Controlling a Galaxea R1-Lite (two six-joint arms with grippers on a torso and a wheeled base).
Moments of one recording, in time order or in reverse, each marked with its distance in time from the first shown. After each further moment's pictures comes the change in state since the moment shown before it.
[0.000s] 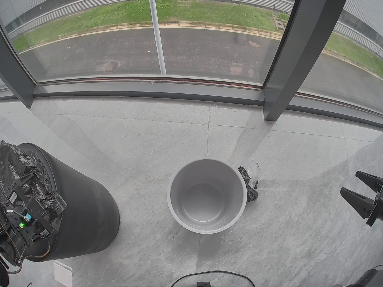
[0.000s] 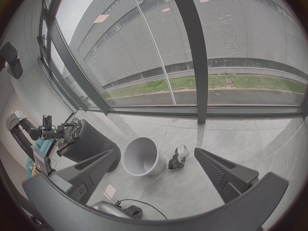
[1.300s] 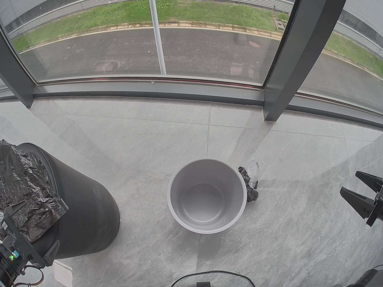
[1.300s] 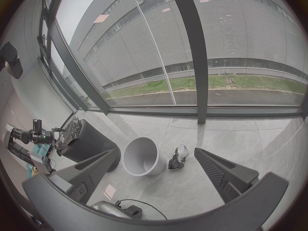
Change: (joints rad) left arm 0.031 -0.391 -0.010 0.438 -0.175 0.023; right arm 0.001 0.001 0.000 0.000 -0.001 -0.001
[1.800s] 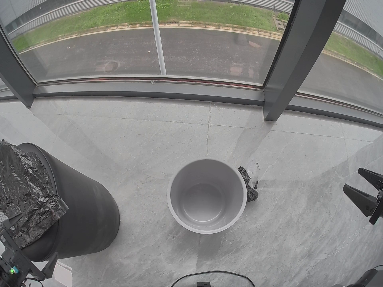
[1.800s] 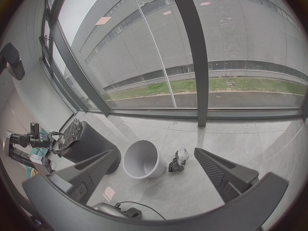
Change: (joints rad) left arm -0.008 -0.158 0.004 0.140 -0.014 0.003; right arm 0.001 -0.017 -0.012 0.002 0.000 0.000
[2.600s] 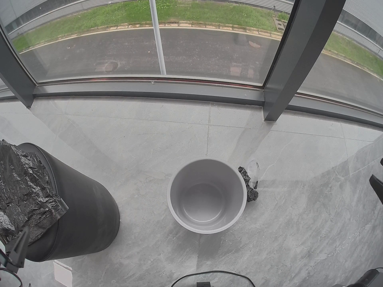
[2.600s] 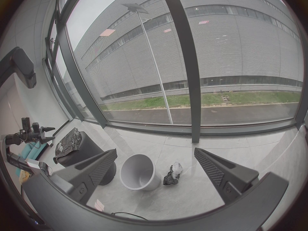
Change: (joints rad) left arm 0.001 -0.147 -0.208 0.030 -0.123 -0.565; right arm -0.054 -0.194 -0.061 0.098 -0.005 -0.004
